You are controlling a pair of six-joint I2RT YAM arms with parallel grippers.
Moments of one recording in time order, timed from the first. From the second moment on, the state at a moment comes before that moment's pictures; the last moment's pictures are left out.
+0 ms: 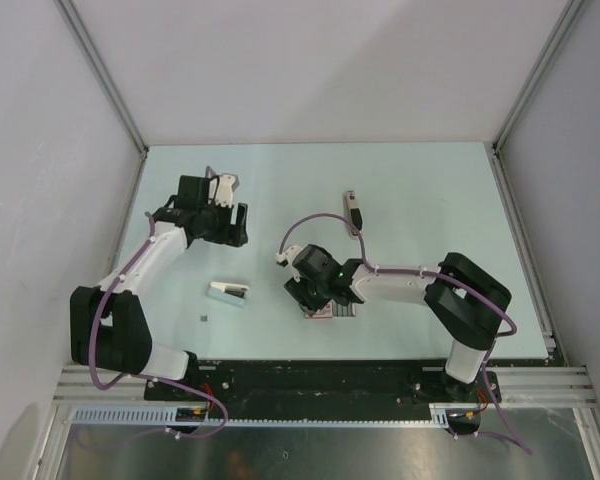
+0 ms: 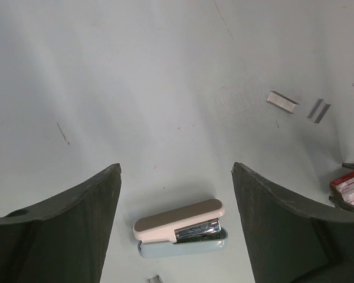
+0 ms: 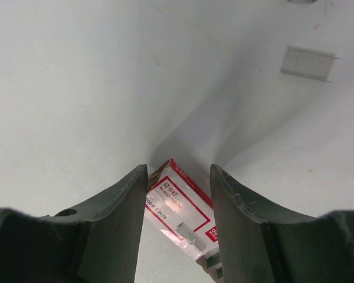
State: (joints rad) left arm -0.16 1.42 1.05 -0.53 0.21 0.05; right arm 1.01 1.77 1.03 -0.22 -0.01 0.15
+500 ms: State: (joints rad) left arm -0.30 1.42 1.06 -0.54 0.20 0.13; right arm 0.89 1.52 1.02 -0.18 -0.07 0.24
